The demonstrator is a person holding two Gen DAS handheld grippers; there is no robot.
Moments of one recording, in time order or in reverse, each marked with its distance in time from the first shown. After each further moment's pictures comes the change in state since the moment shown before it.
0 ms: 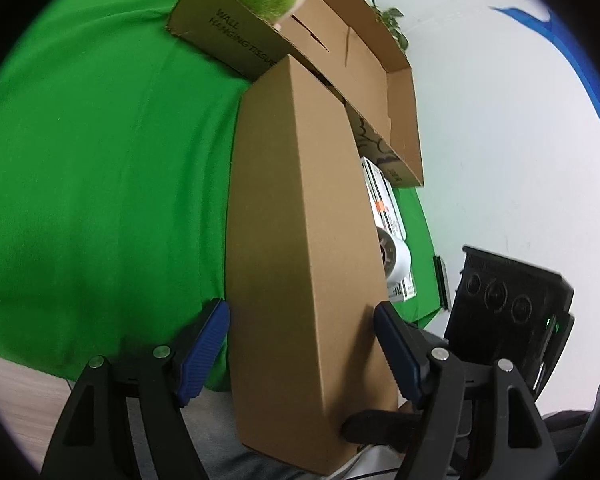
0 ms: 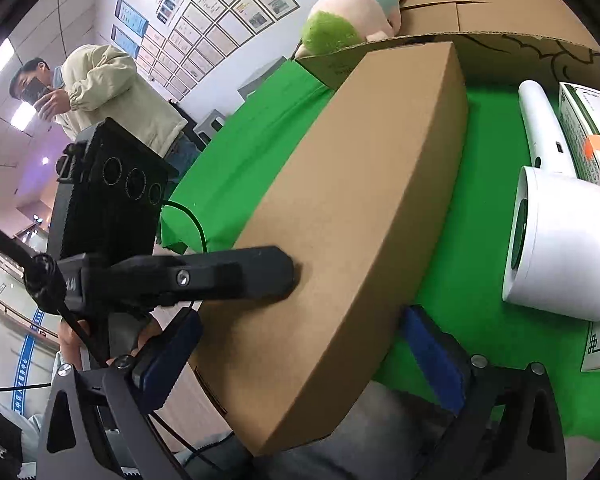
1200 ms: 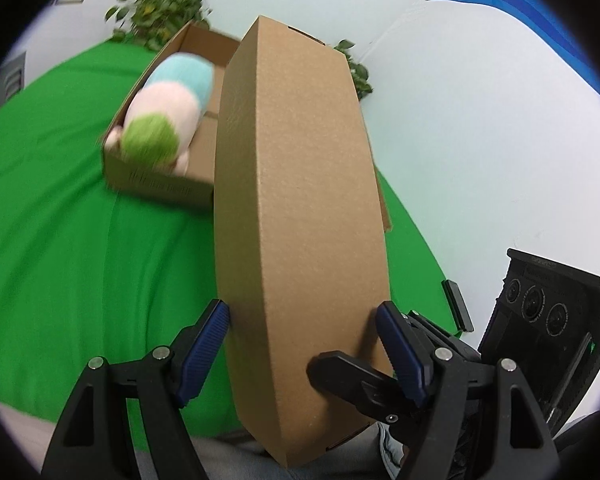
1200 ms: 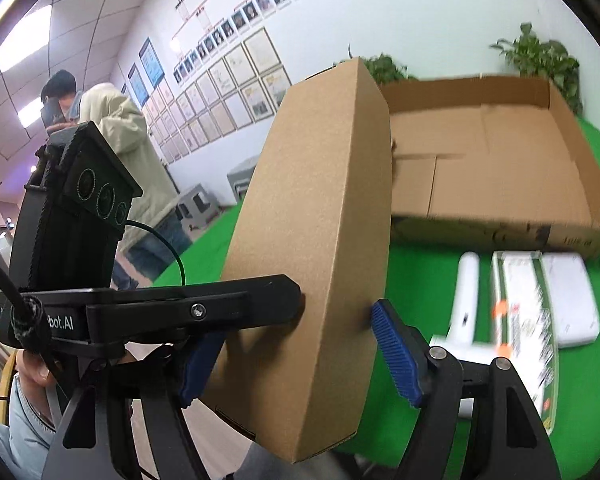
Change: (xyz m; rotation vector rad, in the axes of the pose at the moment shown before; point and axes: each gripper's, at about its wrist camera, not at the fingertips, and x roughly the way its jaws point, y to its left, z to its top) left arm -0.031 -0.111 0.038 0.277 -0.196 0.143; right arm -0.110 0.041 0.034 -0.162 -0.387 -0.156
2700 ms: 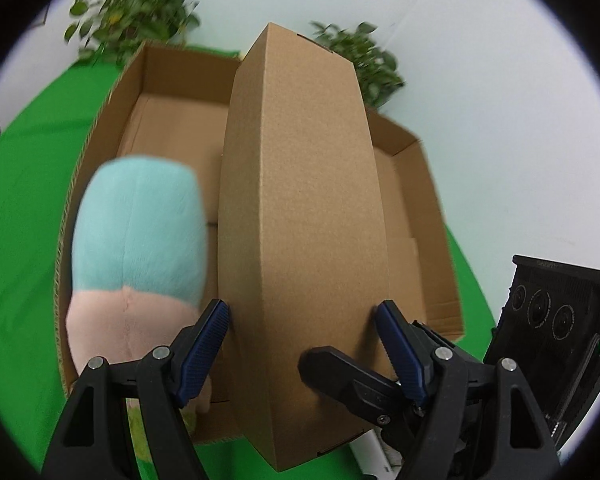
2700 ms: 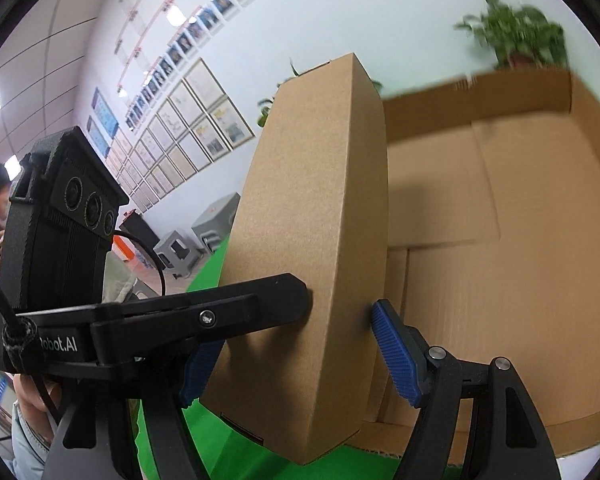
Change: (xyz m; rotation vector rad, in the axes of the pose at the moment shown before) left arm 0.148 0.052 0.215 0.045 0.119 0.087; right arm 0.175 -0.143 0.178 0.211 -0.006 -0.017
